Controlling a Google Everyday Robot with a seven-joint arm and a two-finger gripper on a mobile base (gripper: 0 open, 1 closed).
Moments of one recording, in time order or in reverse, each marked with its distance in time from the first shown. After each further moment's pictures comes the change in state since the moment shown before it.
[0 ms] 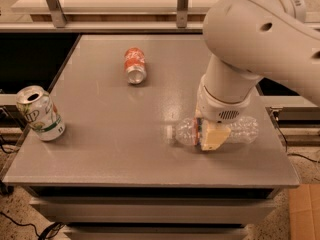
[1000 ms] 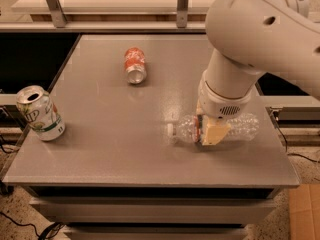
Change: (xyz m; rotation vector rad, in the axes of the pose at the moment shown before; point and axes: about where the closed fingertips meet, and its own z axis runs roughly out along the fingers) arm 0.000 -0.007 -0.005 0.012 -0.009 0.001
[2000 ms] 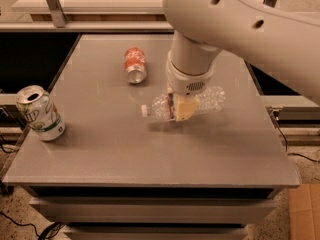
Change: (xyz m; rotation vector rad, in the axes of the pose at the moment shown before) arm -0.051 -0.064 -0.003 0.076 -0.002 -0.154
